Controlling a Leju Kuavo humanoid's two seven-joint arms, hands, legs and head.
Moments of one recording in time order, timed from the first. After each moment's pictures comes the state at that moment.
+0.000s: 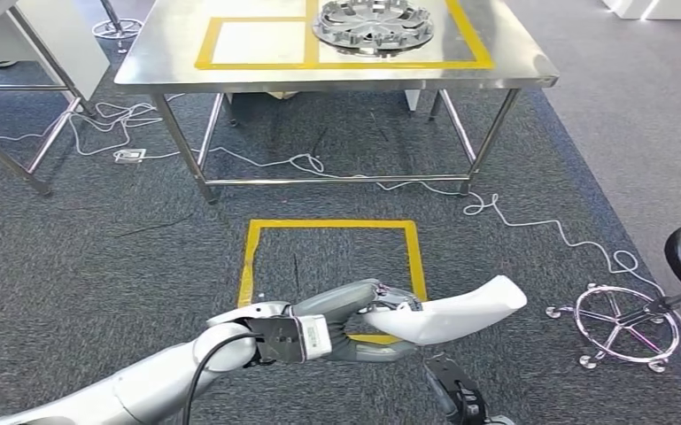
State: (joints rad) left arm -0.50 -0.07 -0.85 -1.19 -0.01 -0.16 -0.36; right arm -0.06 0.07 0.02 -0.17 0.38 -0.06 0.00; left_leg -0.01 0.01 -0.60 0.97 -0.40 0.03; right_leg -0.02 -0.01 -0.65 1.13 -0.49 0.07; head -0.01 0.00
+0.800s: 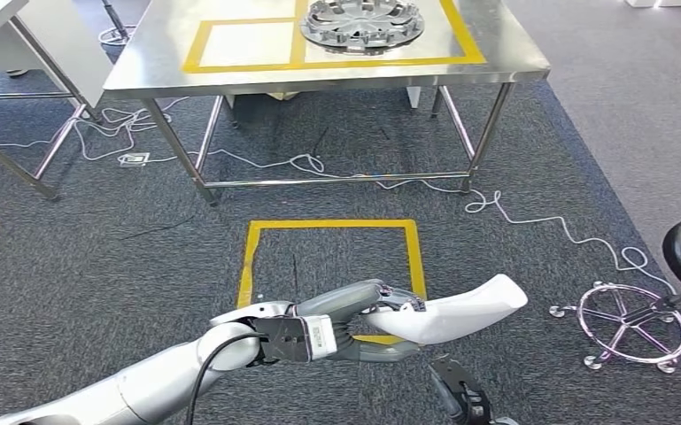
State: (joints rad) left arm -0.51 -0.07 -0.86 -1.18 -0.01 -0.16 -0.36; right arm -0.06 0.07 0.00 -0.17 0.39 -0.06 0.00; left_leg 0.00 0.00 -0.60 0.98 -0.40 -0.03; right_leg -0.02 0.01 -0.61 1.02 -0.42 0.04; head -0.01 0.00
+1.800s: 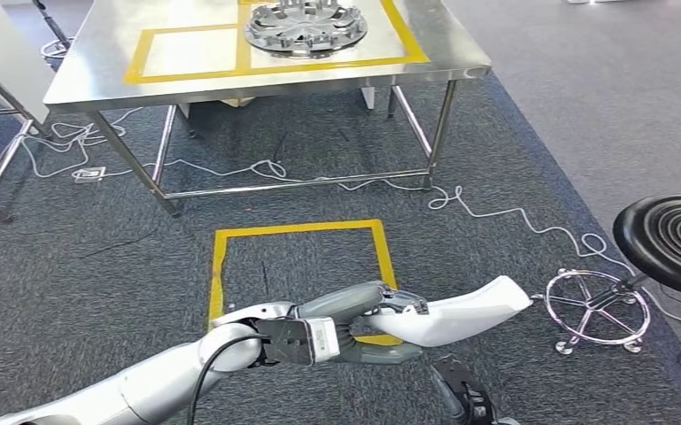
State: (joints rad) left arm -0.52 -0.07 -0.87 -1.18 -0.01 -0.16 -0.36; right arm -0.05 0.07 -0.02 -0.17 0.40 -0.06 -0.01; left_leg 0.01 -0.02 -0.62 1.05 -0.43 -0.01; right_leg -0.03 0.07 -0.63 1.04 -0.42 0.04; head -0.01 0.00
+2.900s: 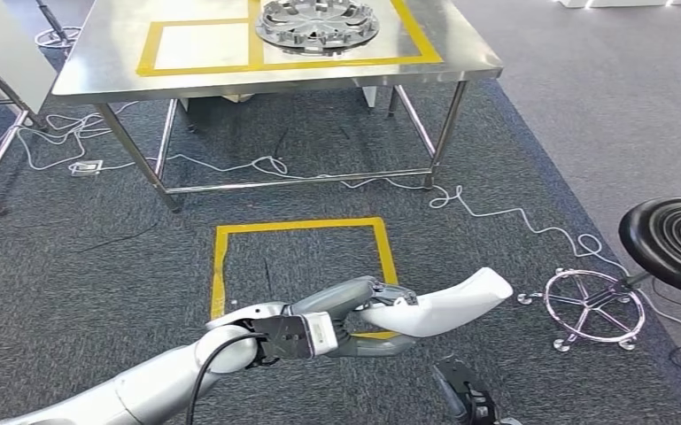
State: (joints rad) left arm -0.49 -0.07 -0.84 -1.18 -0.03 -0.11 -0.34; right arm -0.05 0.07 -0.04 -0.17 0.42 -0.07 -0.01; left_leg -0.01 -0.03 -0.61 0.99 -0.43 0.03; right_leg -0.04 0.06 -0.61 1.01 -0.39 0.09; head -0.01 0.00
